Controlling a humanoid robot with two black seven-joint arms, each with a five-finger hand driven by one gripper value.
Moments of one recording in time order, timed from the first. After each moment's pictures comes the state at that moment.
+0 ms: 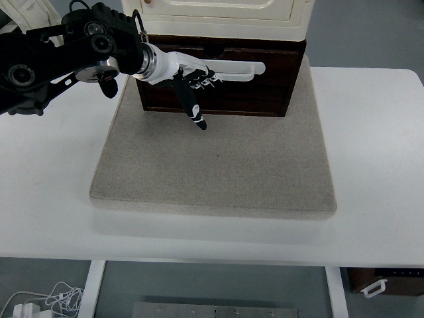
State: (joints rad) left arm -1.38 0.41 -0.26 -1.14 0.66 -0.36 0.55; right arm -0.02 0.00 0.00 0.17 -0.04 -0.05 0.04
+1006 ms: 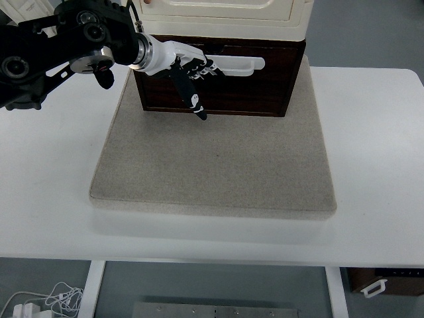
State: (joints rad) left arm -1.37 0.42 -0.34 -1.12 0.66 -0.42 0.54; right arm -0.02 0.00 0.00 0.17 -0.04 -0.05 0.04
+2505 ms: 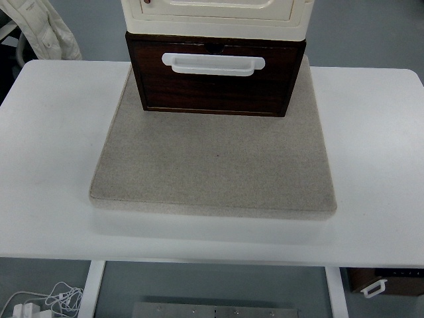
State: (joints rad) left arm -1.37 0.44 -1.37 -0.50 0.26 -0.34 0.12; right arm -0.02 0.00 0.00 0.17 -0.04 -0.05 0.04
